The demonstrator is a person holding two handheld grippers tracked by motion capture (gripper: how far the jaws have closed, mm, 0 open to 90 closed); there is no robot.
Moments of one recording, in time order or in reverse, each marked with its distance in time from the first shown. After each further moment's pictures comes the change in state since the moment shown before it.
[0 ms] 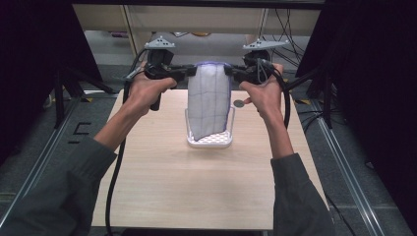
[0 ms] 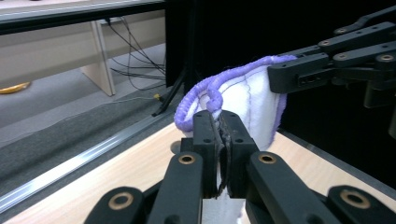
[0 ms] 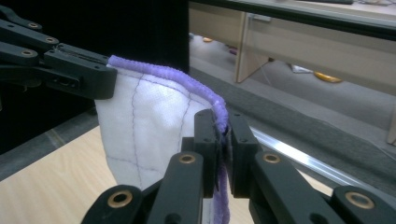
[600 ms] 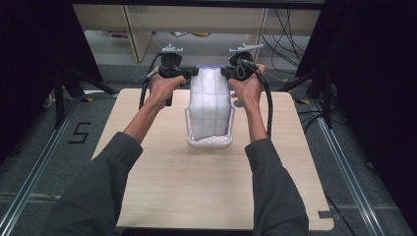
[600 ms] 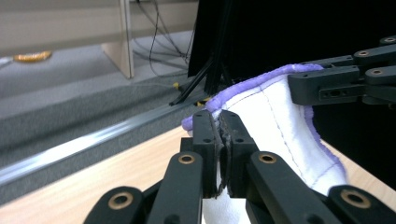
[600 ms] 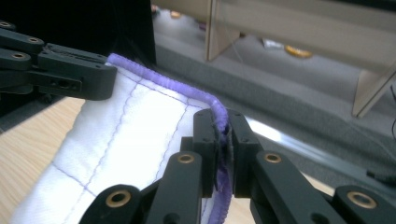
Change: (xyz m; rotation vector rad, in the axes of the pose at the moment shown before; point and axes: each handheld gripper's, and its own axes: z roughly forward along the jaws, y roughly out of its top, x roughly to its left) left arm 0.059 -0.044 0.084 0.032 0.089 -0.124; right arm -0.038 -0.022 0.089 0.100 -0.130 0.024
